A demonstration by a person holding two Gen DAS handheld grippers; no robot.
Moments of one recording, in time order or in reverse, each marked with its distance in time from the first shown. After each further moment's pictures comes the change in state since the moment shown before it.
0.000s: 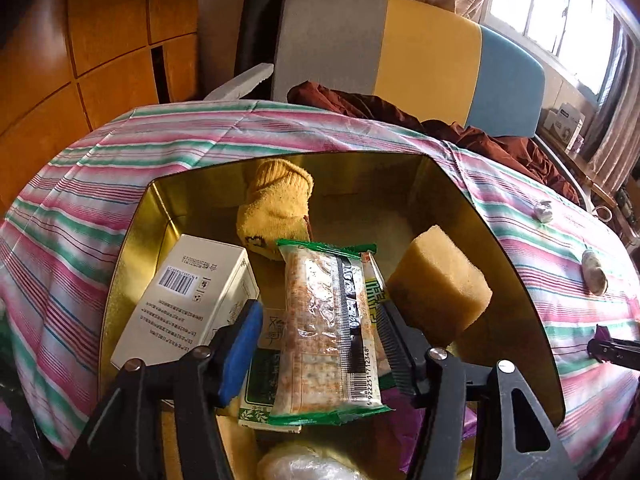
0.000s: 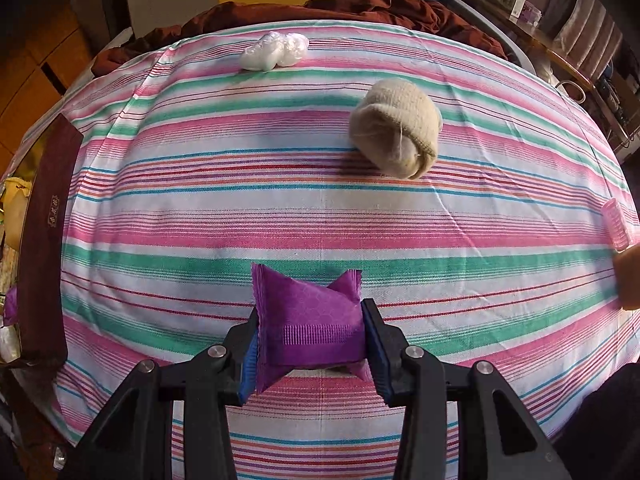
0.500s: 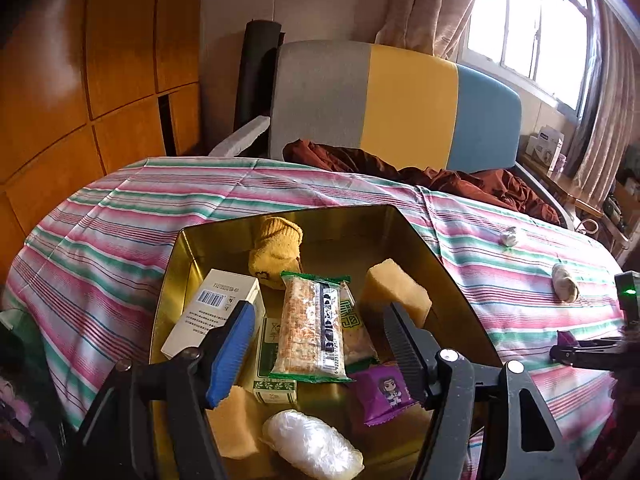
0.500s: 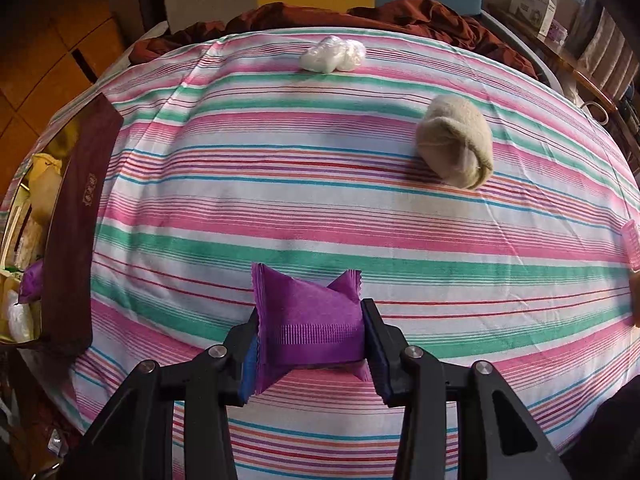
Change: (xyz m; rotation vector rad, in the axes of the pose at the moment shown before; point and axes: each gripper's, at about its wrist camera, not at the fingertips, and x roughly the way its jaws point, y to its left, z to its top) left arm -0.074 -0.007 -0.007 0.022 -0.165 -0.008; right arm 0.012 0.053 -0.010 -0.078 -0.036 0.079
